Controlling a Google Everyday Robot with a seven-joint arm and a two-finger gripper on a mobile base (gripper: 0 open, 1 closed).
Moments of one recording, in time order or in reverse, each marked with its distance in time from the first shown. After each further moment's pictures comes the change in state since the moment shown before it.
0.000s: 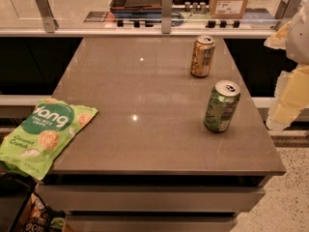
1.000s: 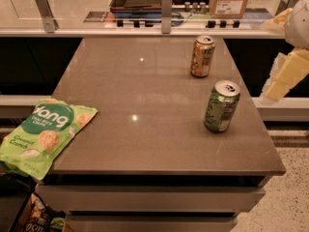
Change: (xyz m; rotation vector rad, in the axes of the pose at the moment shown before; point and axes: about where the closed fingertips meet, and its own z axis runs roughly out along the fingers) arm -0.002 -0.056 0.015 0.055 -0.179 -0.016
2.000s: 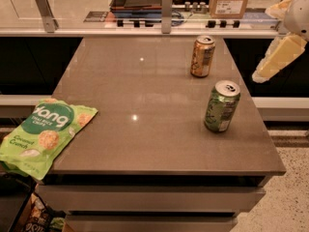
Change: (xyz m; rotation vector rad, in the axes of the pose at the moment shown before) arm 0.008 -0.069 0.016 0.123 -0.088 0.053
